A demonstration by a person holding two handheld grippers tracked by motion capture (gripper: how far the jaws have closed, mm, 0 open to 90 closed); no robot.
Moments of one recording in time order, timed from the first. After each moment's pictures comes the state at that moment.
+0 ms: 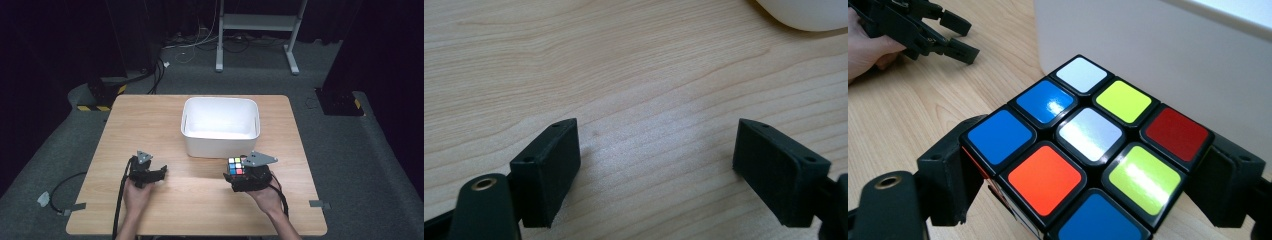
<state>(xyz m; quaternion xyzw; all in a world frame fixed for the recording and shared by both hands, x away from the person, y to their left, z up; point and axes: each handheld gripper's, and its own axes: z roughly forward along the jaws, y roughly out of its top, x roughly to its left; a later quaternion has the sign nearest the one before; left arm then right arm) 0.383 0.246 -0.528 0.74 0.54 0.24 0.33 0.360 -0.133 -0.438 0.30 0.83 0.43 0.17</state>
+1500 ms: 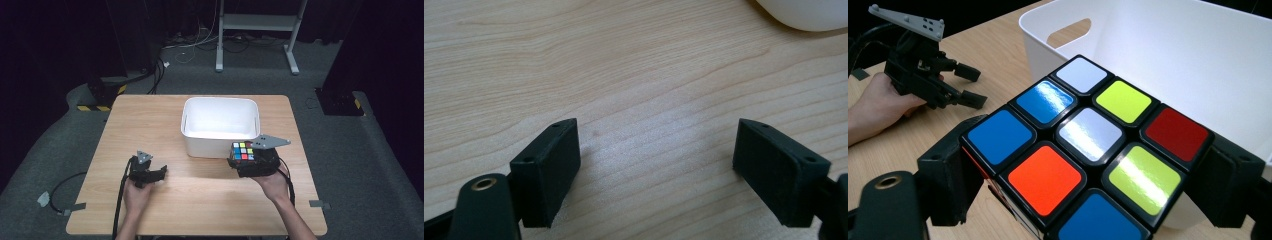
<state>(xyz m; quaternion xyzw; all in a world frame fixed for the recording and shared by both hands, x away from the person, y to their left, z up) 0.383 0.246 -0.528 0.74 0.54 0.24 0.33 0.378 -0.144 -0.387 0.31 0.81 0.47 0.15</state>
